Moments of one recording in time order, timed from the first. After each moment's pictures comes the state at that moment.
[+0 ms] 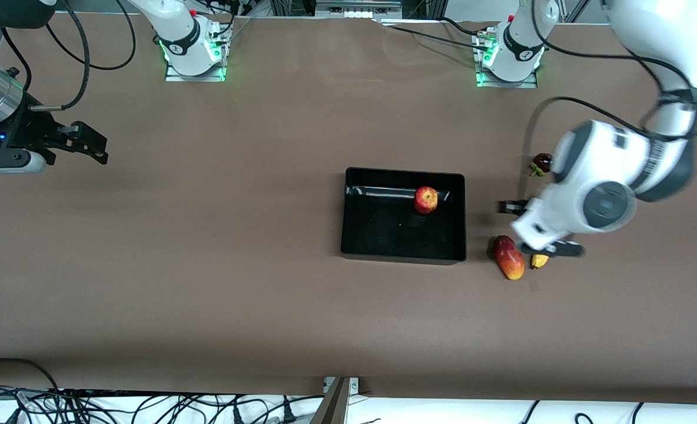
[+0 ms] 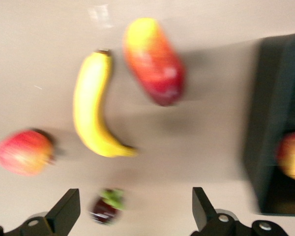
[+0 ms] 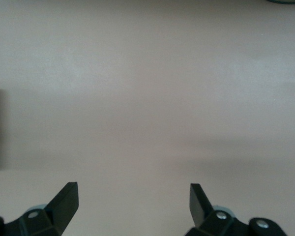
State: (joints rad) left arm 0.16 0.51 -0.34 -1.57 0.26 1.71 -0.12; right arm 0.08 0.06 0.02 -1.57 -0.02 1.66 0.07
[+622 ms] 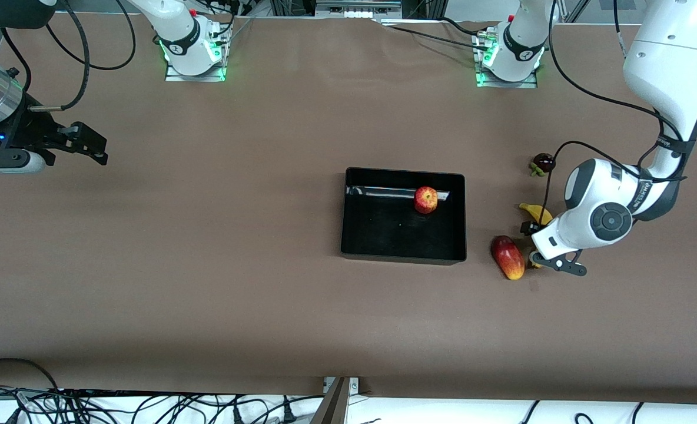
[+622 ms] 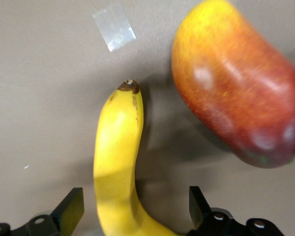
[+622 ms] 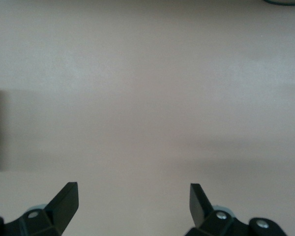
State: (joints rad) left arm 0.30 0.62 -0.34 -1.83 0.38 2.23 0.05; right arm 0.08 0.06 0.02 -1.57 -0.02 1.66 0.07
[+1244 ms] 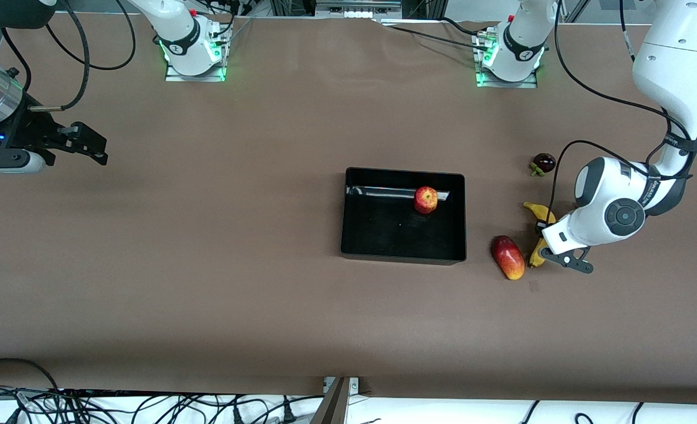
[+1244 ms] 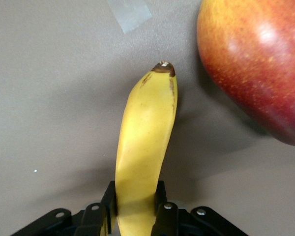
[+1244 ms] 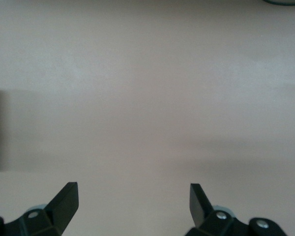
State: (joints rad) left arm 0.35 0.62 -0.35 -1.84 0.38 2.24 0.14; right arm 0.08 0.06 0.02 -1.57 -0.02 1.66 0.07
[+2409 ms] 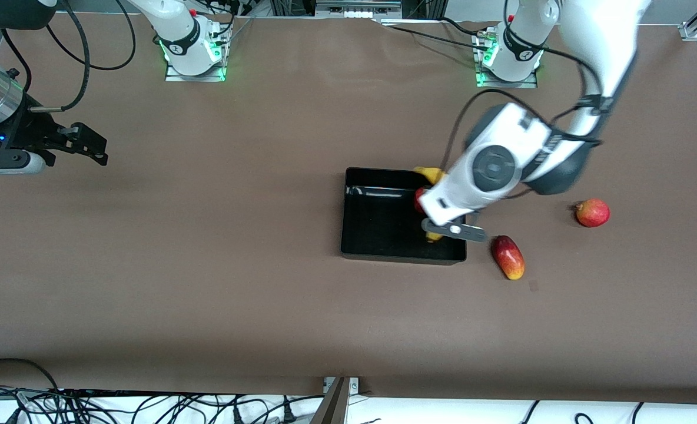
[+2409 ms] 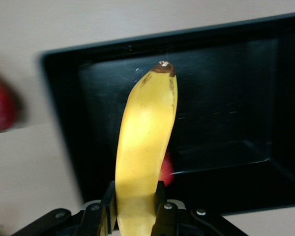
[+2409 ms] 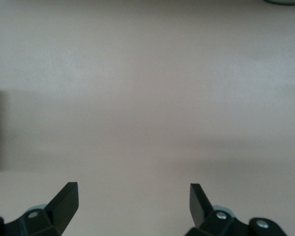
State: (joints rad) left arm -0.03 0.58 -0.58 -1.56 0.22 1.89 -0.47; right arm 0.08 0.06 0.02 -1.57 -0.02 1.66 0.07
